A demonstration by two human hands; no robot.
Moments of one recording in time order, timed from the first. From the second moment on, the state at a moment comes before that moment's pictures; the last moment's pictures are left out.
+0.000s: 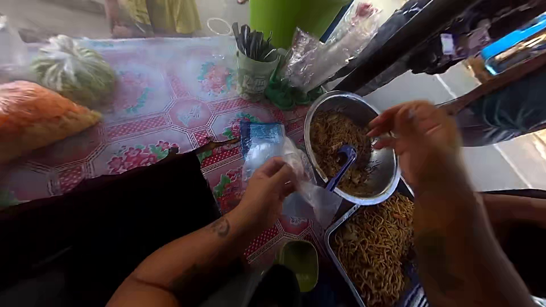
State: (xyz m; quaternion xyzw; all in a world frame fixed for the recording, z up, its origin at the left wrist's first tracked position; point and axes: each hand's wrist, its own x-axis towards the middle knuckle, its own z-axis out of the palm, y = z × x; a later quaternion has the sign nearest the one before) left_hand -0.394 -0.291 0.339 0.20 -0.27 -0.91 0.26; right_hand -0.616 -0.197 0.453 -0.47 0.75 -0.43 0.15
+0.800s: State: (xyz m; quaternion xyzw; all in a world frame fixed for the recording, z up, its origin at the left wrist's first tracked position) left_hand -0.316 -0.213 0.347 -0.07 -0.82 -0.56 0.09; right_hand -0.318 0.040 0.369 -0.24 0.60 -0.74 0.19
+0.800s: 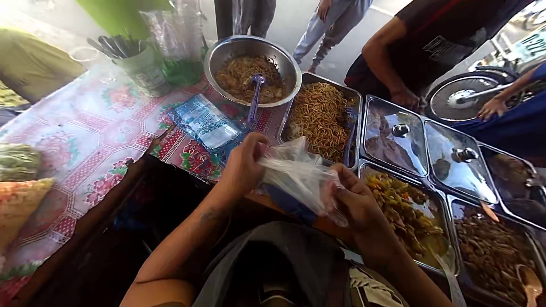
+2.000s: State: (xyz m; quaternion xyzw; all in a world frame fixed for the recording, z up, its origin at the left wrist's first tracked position) left_hand -0.348 -0.172 0.339 -0.34 -0.72 -0.46 -0.38; right_hand -0.410 0.073 0.373 -0.07 0.95 -0.27 0.13
